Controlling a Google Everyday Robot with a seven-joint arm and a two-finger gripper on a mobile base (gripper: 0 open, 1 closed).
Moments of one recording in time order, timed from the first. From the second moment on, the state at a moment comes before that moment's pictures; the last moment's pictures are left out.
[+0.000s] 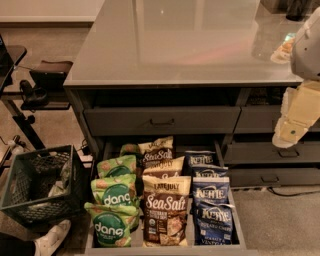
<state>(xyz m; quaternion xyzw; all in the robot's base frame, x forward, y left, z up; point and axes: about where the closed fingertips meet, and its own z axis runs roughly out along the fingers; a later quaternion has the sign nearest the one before) 0.438 -0.217 0.976 -0.60 0.78 -0.03 0.16</state>
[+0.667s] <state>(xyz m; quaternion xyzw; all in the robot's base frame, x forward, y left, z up) 0.440 -0.215 0.970 -0.60 0.78 -0.03 0.16</state>
